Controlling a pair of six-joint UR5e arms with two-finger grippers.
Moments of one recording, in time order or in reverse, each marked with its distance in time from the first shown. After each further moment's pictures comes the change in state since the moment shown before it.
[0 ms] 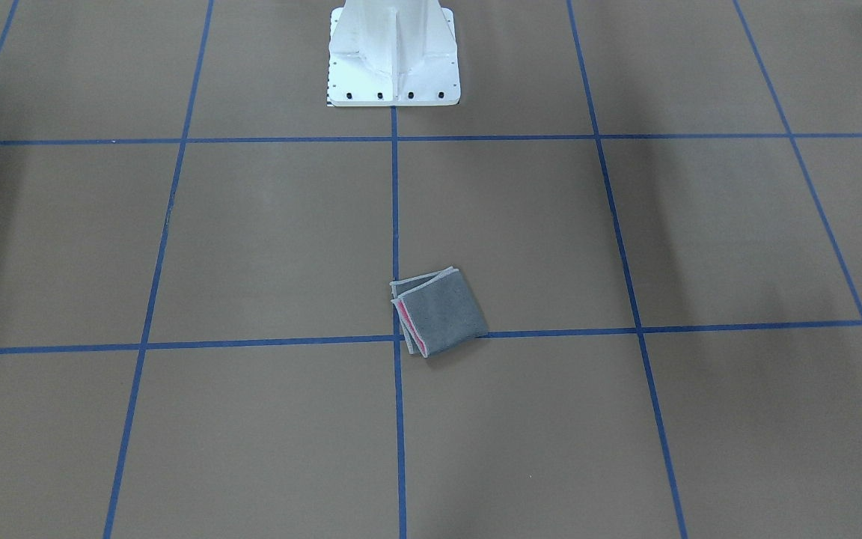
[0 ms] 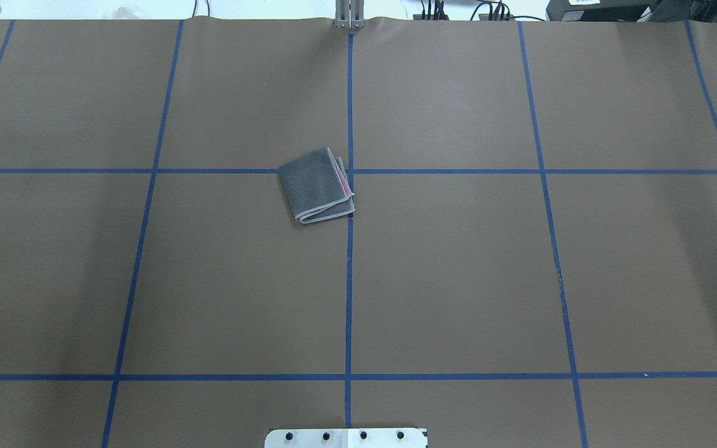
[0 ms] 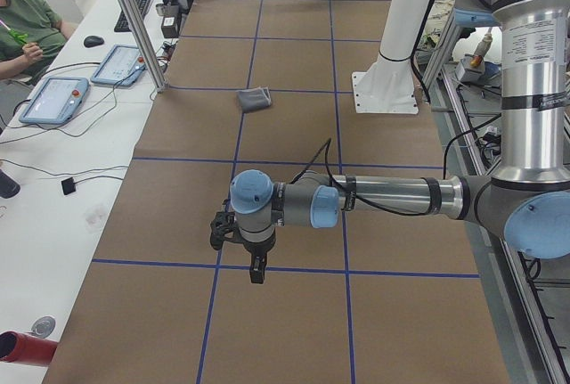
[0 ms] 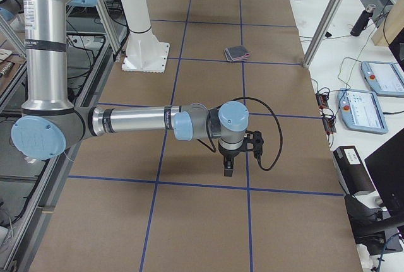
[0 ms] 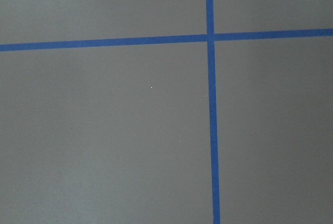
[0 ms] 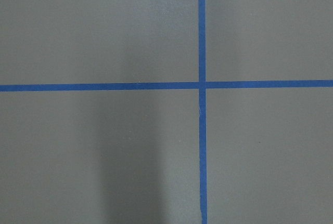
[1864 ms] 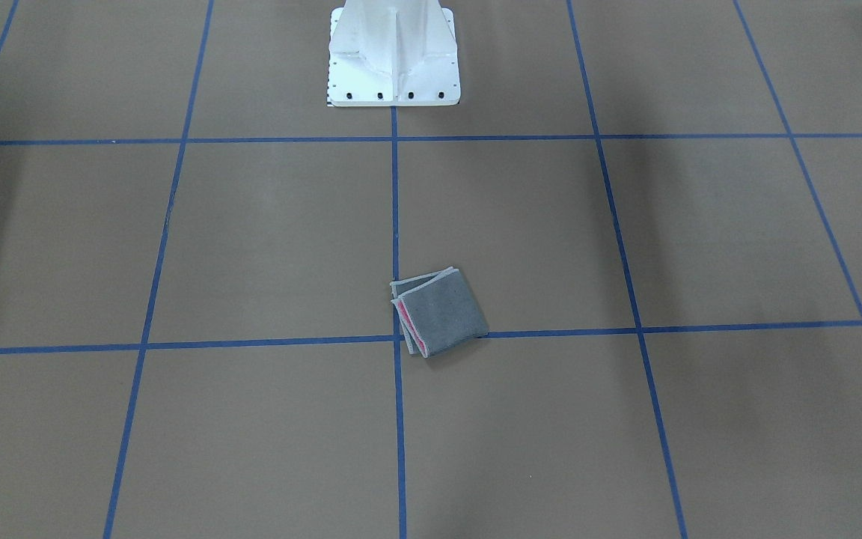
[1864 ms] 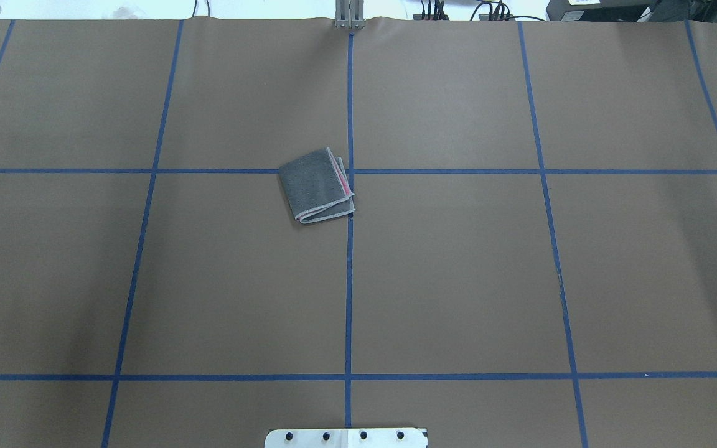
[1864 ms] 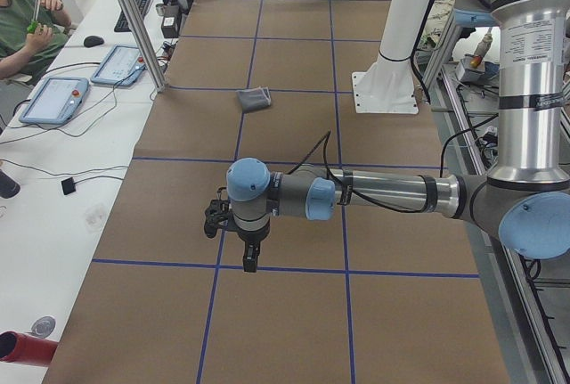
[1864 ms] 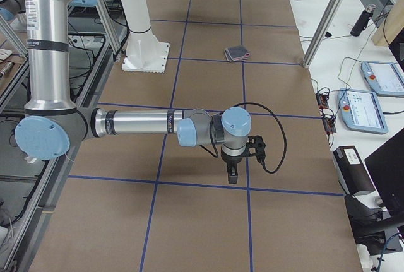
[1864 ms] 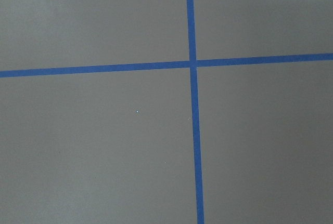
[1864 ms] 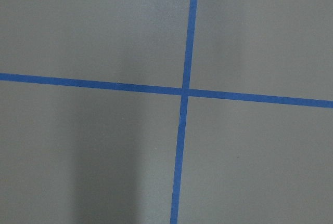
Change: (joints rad) left arm 0.002 -0.015 -0.032 0.000 -0.014 -0.036; right arm -0.017 0.012 -0.054 0.059 -0.062 -0.079
